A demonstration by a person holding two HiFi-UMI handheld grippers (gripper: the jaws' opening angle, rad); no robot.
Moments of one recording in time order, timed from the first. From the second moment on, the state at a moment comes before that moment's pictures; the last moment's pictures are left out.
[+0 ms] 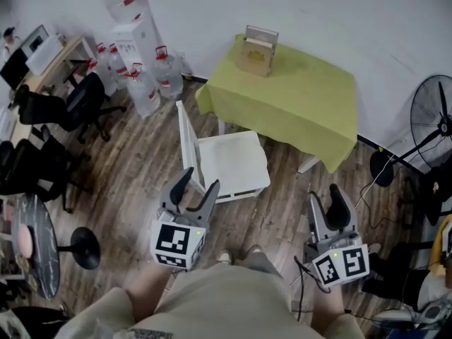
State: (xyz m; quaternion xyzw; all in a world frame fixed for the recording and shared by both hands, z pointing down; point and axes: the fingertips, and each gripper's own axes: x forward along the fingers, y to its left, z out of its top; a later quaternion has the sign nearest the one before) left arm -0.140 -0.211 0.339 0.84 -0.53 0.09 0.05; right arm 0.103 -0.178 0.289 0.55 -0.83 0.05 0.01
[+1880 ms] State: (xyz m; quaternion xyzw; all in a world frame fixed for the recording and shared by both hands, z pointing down) left arm -0.075 -0.507 0.450 0.66 -0.71 0.16 0.18; right arm 0.151 -0.596 0.452 0.29 -0.92 0.20 0.14
